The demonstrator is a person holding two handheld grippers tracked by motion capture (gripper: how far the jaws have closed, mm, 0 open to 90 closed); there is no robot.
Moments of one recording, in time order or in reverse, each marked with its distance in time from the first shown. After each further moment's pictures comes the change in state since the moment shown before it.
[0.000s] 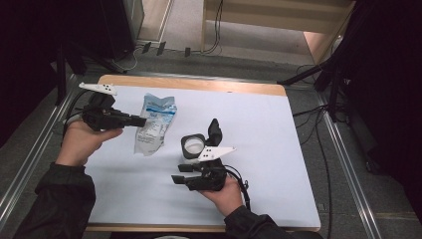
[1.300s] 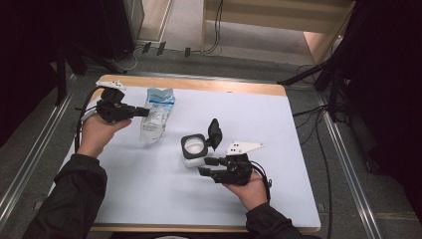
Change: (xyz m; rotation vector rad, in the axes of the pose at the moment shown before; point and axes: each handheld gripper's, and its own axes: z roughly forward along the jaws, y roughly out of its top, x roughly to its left) left arm 0.055 -0.006 0.042 -0.019 0.108 -0.054; right arm -0.029 -0.008 -0.056 -0.002 -0.118 0.026
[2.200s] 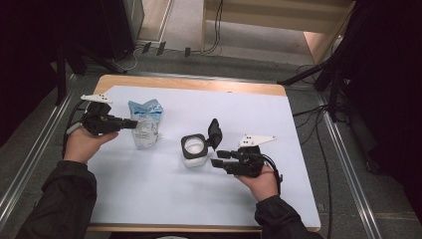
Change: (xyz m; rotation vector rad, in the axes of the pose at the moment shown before) left arm 0.005 -0.042 -0.025 0.010 -0.002 0.018; right arm -0.030 0.004 -0.021 0.005 -0.054 0.014
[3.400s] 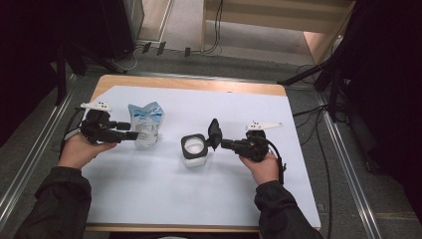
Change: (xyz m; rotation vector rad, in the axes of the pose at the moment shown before) left arm -0.004 -0.016 0.002 0.027 0.006 0.016; right arm -0.038 0.019 -0.002 -0.043 -0.049 0.112
